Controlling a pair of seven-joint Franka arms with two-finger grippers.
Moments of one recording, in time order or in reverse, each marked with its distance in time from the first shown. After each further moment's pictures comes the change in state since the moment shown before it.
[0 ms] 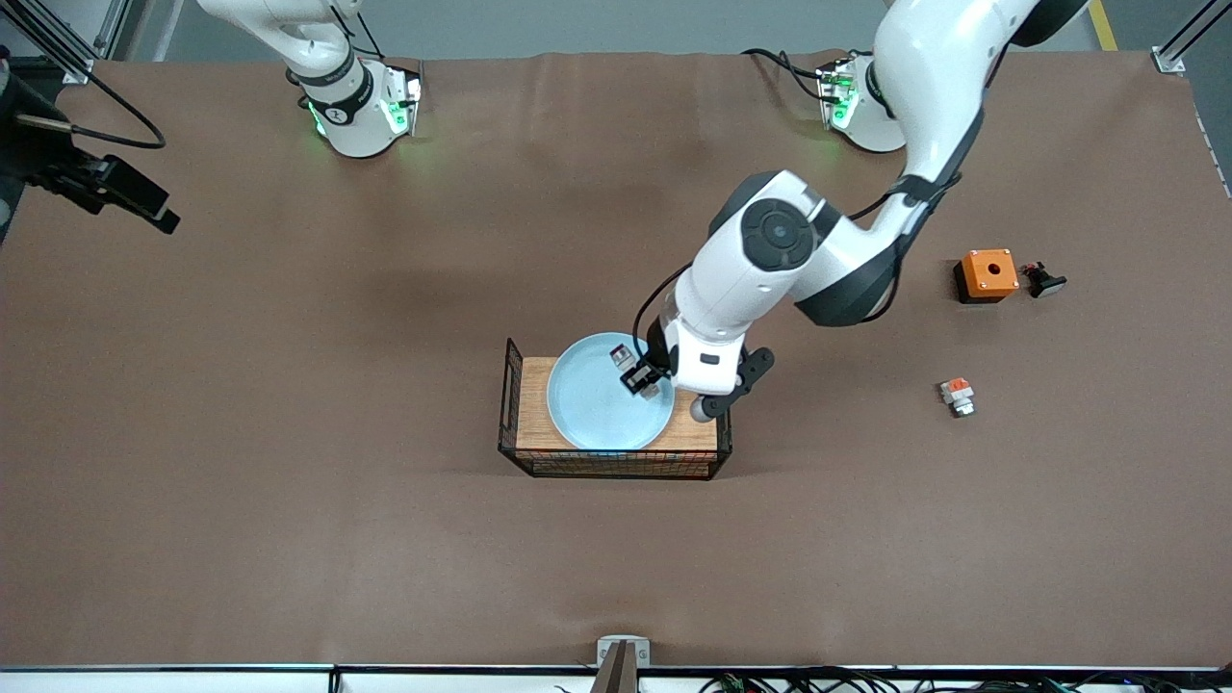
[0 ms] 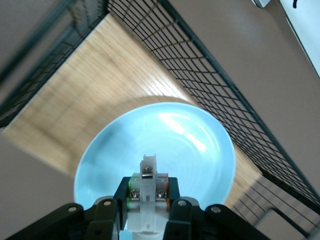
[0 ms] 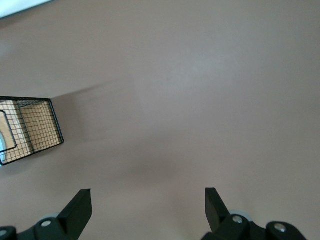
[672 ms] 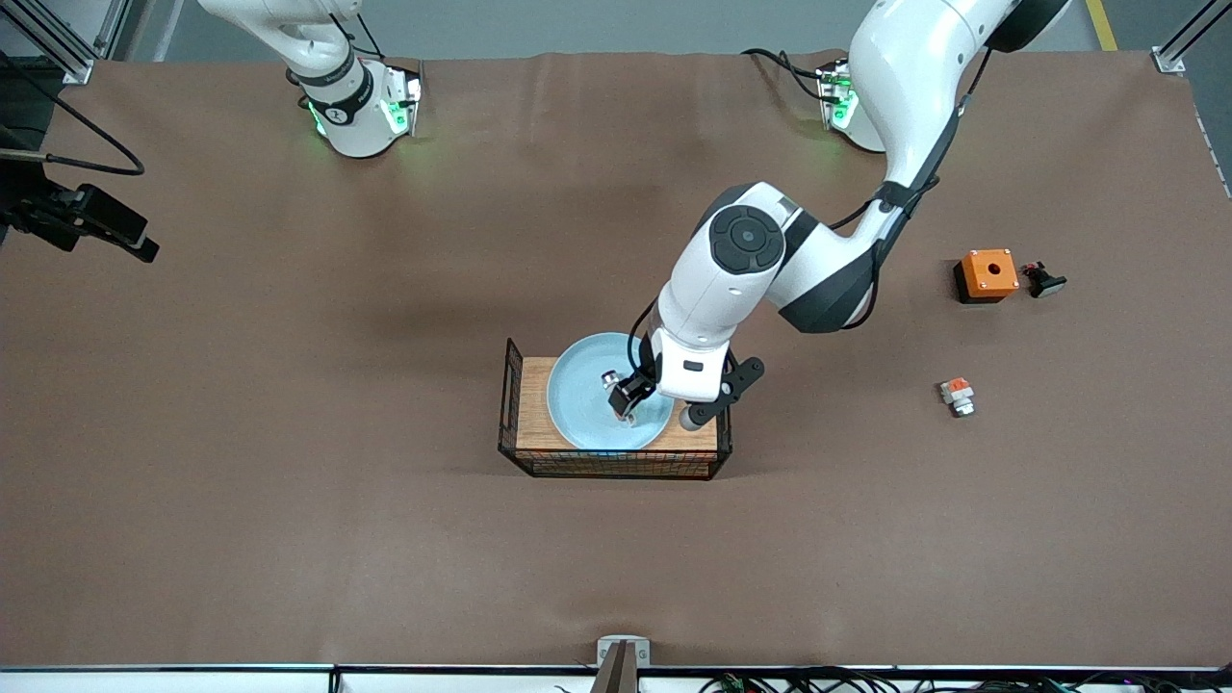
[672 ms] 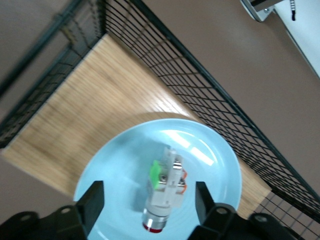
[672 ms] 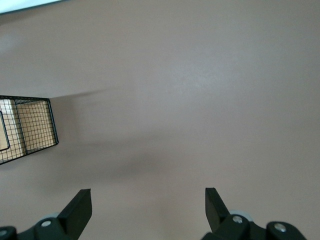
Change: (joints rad) left arm -0.047 -0.003 0.063 0.045 0.037 -0.075 -0.001; right arm -0.024 0.094 0.000 0.090 -0.005 0.004 -0.118
